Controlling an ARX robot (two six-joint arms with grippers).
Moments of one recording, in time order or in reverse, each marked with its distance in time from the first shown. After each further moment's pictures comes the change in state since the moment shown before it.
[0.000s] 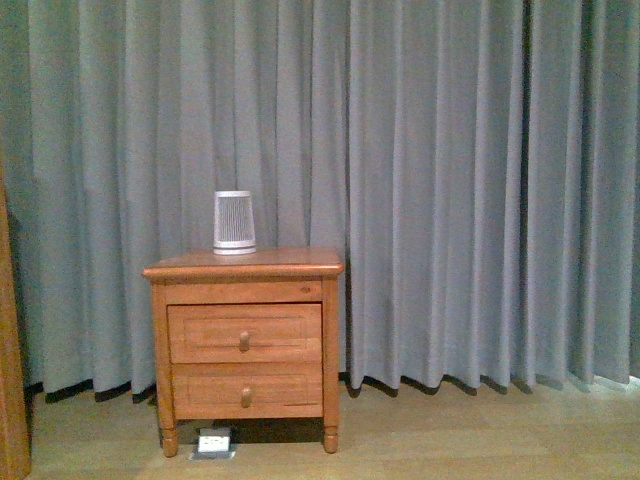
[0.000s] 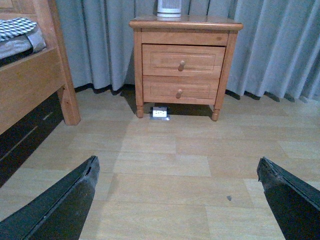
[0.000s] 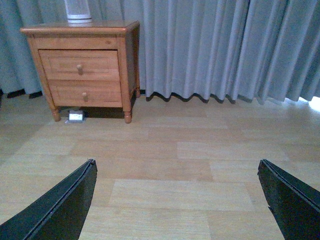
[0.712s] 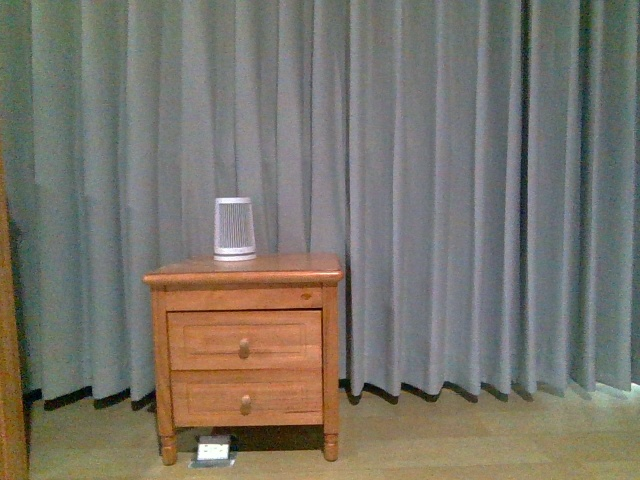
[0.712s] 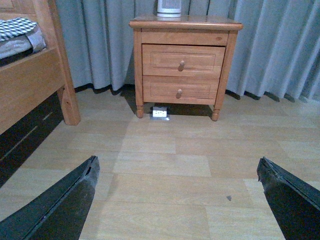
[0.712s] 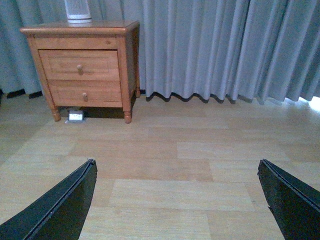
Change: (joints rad) left arm 0.000 0.000 0.000 0.000 0.000 0.000; right arm 0.000 0.000 0.000 0.000 0.000 0.000
